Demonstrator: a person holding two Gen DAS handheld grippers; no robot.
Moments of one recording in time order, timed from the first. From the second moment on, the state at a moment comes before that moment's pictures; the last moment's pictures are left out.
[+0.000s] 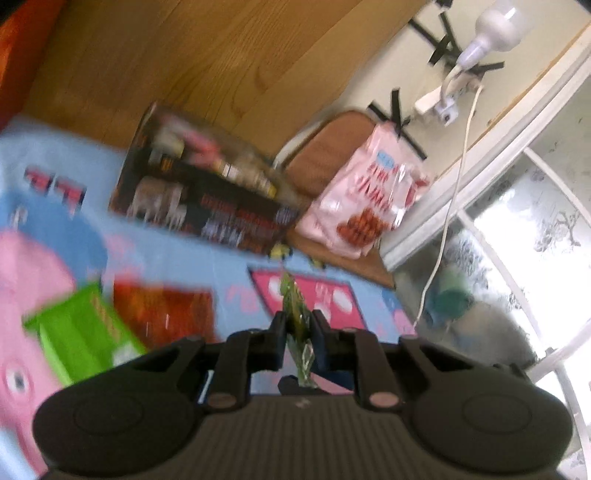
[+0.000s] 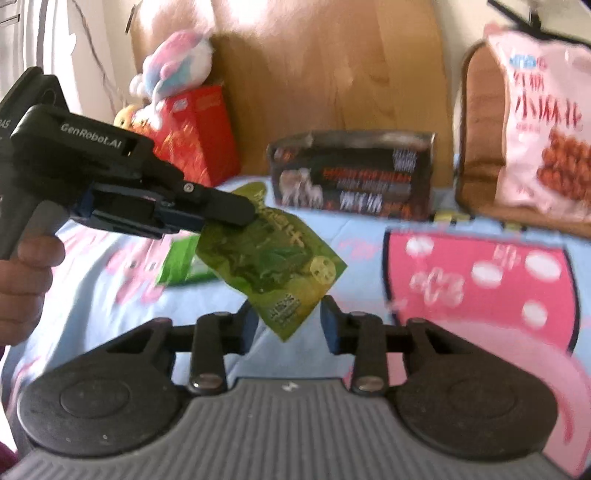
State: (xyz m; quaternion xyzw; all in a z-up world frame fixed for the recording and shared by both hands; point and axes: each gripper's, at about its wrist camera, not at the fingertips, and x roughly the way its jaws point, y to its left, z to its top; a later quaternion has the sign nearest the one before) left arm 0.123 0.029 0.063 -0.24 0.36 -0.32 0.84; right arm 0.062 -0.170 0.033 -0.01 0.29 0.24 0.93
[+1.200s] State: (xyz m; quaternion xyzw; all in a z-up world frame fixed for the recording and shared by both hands) left arm 0.151 0.073 0.016 -0.20 0.39 -0.17 0.88; right arm 0.165 -0.141 0.007 0.05 0.37 0.26 0.89
